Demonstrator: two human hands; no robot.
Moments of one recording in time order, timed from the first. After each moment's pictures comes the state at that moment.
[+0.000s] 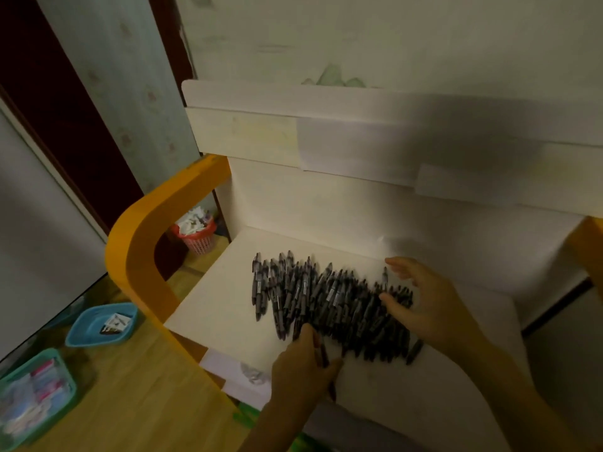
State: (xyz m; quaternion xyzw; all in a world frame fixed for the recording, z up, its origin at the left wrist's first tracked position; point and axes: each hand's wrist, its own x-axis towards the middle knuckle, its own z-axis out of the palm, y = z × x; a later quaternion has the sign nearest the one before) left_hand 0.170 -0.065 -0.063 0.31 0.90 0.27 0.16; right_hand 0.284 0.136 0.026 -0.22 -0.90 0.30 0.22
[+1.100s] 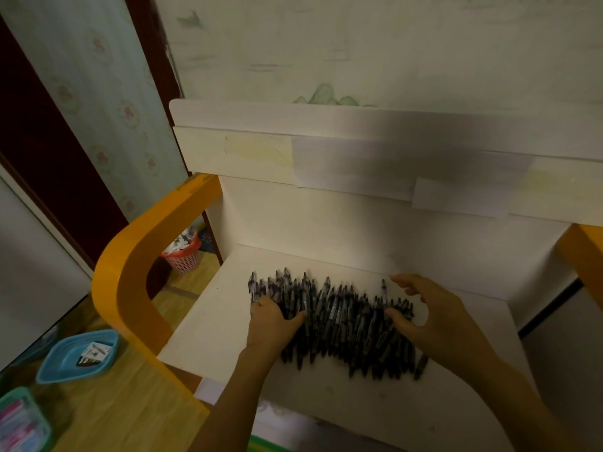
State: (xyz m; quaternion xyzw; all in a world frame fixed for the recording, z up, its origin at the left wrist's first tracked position) left_hand 0.048 -0.037 -0.047 0.21 0.92 0.27 0.17; right_hand 0.282 0.124 0.030 -0.27 -0.90 0.25 0.23
